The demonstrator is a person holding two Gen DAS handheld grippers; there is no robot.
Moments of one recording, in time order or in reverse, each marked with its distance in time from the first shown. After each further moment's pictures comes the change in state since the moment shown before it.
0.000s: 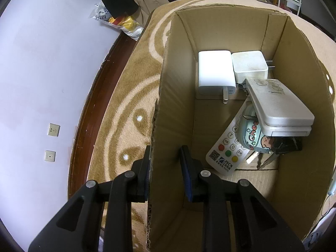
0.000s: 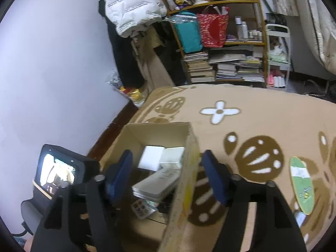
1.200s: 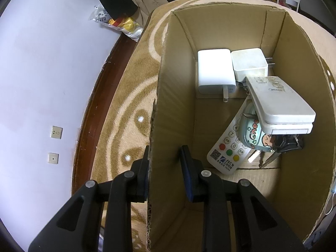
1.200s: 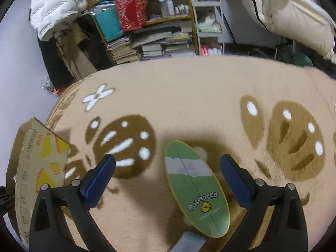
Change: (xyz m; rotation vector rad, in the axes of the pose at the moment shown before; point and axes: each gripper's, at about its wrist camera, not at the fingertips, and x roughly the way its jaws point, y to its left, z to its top) left arm -0.003 -0.004 0.001 0.019 -0.001 0.022; right arm 0.016 -0.215 -0.026 0.200 0.119 -0.303
